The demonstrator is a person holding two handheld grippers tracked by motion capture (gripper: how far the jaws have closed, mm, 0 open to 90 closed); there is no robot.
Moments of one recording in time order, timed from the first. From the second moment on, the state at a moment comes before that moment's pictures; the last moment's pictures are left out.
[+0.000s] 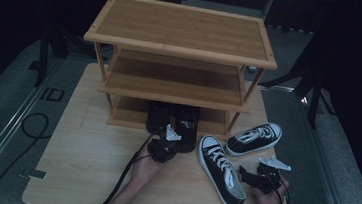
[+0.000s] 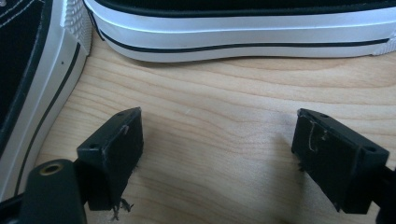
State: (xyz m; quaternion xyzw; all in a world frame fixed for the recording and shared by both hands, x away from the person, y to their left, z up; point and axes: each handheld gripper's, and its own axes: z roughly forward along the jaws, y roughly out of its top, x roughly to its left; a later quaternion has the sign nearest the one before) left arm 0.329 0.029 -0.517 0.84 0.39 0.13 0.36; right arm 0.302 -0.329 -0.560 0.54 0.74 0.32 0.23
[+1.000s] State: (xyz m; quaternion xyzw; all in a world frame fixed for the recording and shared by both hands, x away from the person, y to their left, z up) left arm 0.343 -0.030 -0.532 0.86 0.33 0.18 0.33; right arm 0.302 -0.329 -0.561 0.54 0.74 0.32 0.23
